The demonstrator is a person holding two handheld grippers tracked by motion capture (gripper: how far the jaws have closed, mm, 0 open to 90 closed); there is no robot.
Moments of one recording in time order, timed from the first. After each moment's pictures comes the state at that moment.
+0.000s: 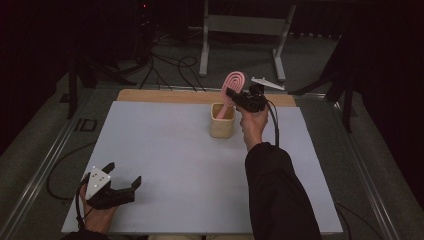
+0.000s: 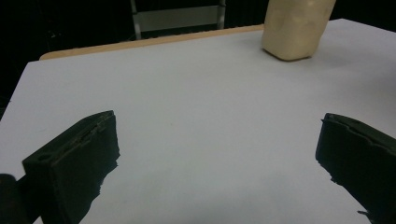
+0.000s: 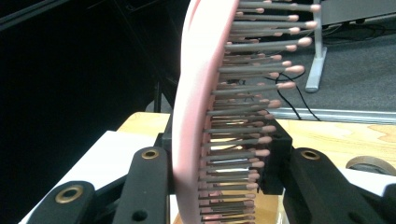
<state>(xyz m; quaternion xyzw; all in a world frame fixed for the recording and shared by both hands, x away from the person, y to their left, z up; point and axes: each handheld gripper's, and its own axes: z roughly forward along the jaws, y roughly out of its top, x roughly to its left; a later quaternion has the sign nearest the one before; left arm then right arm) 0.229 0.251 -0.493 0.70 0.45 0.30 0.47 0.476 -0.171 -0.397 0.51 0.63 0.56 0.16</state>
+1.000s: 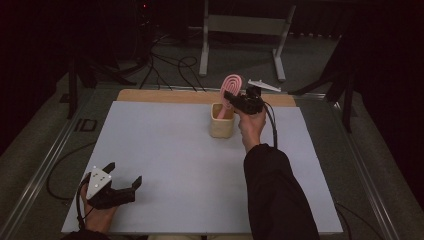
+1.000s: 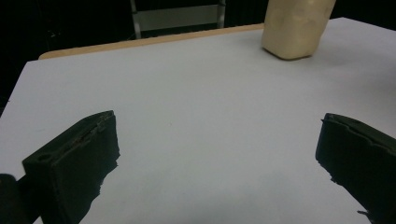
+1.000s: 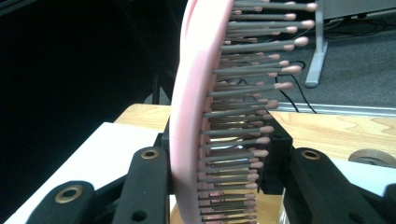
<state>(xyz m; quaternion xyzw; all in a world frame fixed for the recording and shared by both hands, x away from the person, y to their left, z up) 0.229 0.250 -0.494 0.70 0.45 0.30 0.47 0.477 -0.166 -0.407 0.51 0.64 0.55 0.15</state>
